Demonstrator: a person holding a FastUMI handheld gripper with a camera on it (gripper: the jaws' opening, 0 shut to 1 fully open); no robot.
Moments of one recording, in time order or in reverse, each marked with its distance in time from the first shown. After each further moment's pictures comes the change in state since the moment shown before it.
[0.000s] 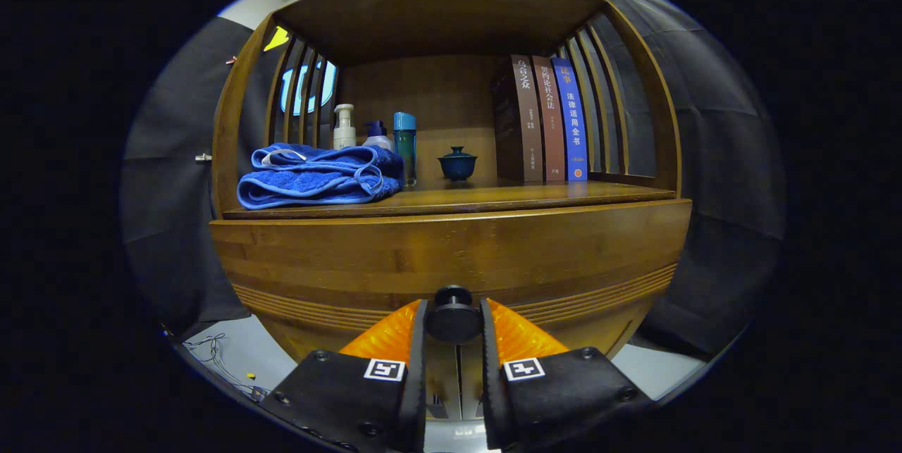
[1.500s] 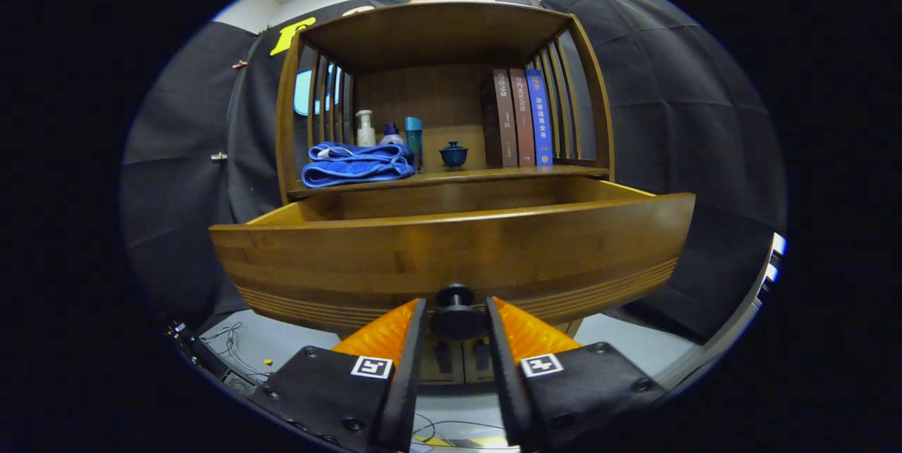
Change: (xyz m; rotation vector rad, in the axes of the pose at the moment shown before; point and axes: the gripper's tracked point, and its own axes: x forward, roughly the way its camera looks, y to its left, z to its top) arm -0.144 0.000 -0.009 0.042 -0.012 0.027
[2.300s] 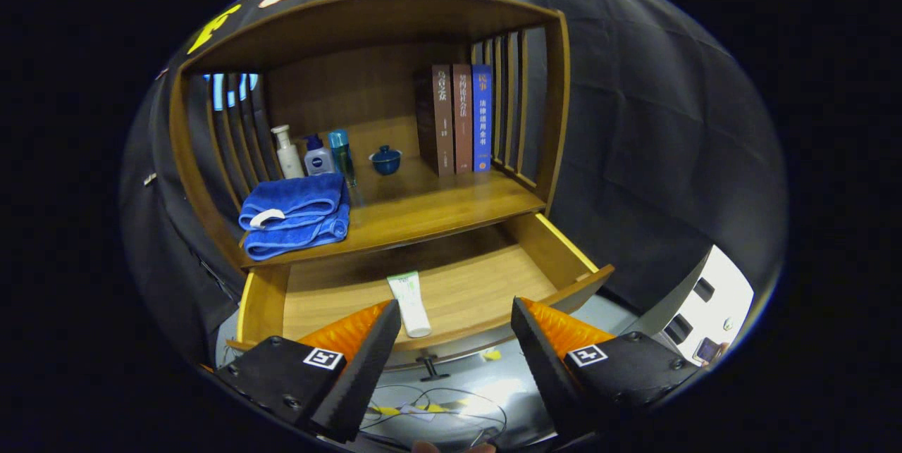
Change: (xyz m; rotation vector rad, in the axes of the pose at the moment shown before) arm 0.033 -0.032 0.137 0.034 0.440 -0.379
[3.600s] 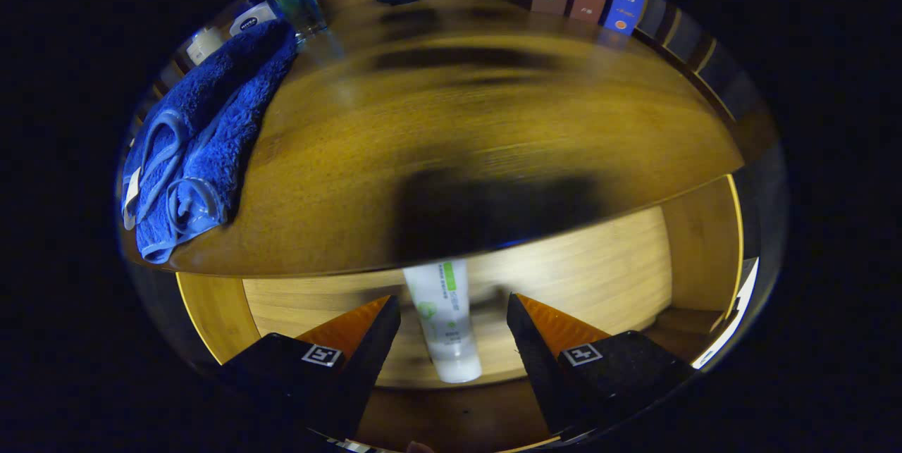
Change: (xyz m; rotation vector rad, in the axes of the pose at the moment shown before) arm 0.184 0.075 -0.093 -0.128 0.689 0.151
